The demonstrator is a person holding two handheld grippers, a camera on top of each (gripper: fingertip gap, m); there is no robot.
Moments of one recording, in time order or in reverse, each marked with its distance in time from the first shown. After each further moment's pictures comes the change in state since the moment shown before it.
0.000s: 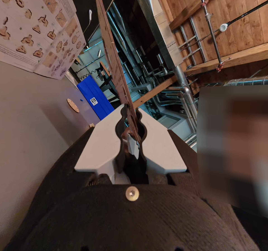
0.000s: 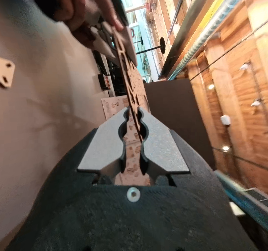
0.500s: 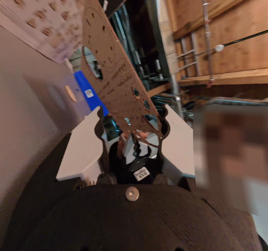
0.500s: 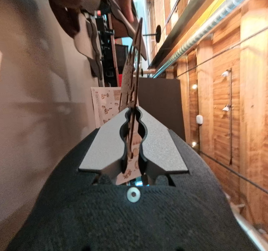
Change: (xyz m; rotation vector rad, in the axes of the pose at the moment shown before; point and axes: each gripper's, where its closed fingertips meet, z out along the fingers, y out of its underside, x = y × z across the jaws) left arm -0.016 0.004 -0.002 0.002 0.004 -0.191; right arm -0.001 -0.008 0.008 -0.111 0.048 -0.219
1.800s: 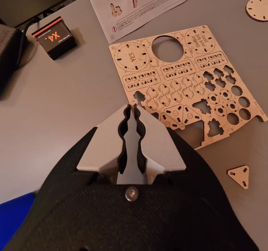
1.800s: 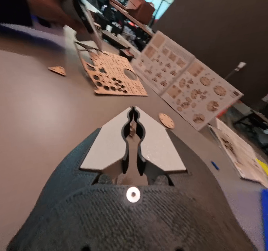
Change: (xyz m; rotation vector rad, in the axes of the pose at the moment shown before) left arm -0.081 -0.021 -0.073 -0.473 -1.385 0.961; right arm -0.012 0.097 -0.126 -0.045 -0.336 1.008
